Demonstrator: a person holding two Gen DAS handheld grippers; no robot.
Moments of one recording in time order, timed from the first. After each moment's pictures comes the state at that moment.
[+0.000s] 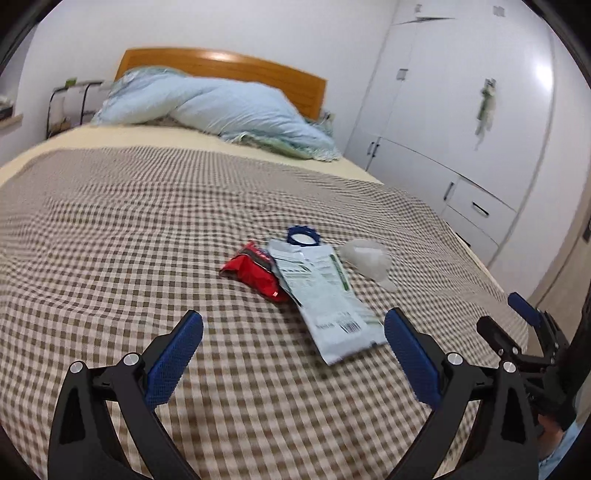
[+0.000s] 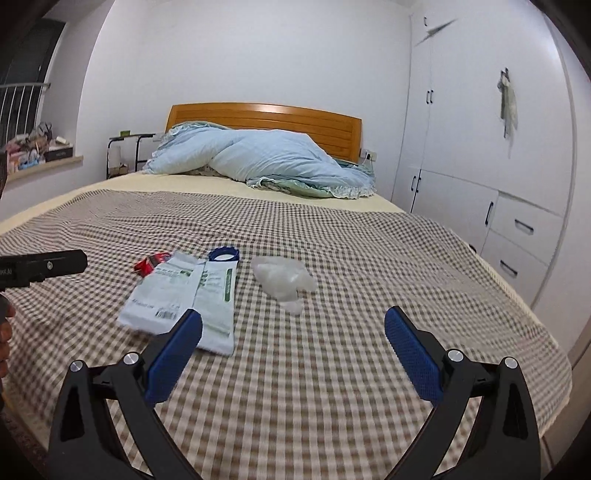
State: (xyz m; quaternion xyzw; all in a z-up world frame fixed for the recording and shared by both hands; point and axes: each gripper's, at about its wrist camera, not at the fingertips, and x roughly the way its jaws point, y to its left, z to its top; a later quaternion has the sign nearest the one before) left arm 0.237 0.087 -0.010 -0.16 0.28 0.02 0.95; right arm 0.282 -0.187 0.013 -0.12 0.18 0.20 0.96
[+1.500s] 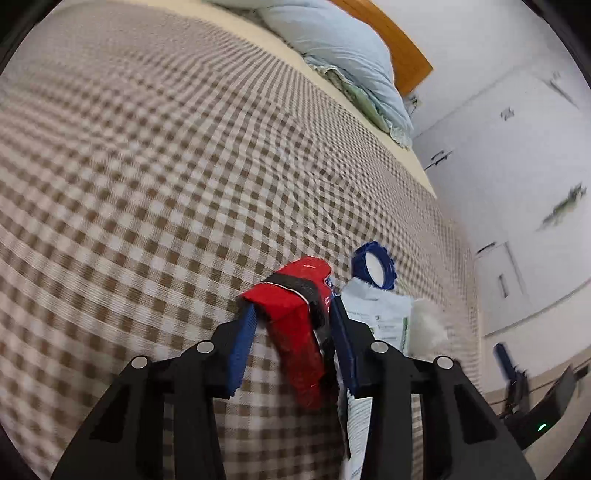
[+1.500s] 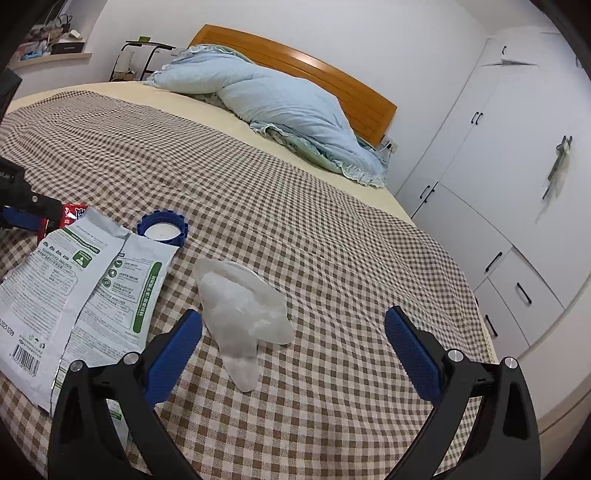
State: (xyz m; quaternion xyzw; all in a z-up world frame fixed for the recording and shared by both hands) left arm 0.380 0.175 -0.084 -0.40 0.38 0.06 0.83; right arm 0.416 -0.114 -0.013 -0.29 0.22 0.17 0.91
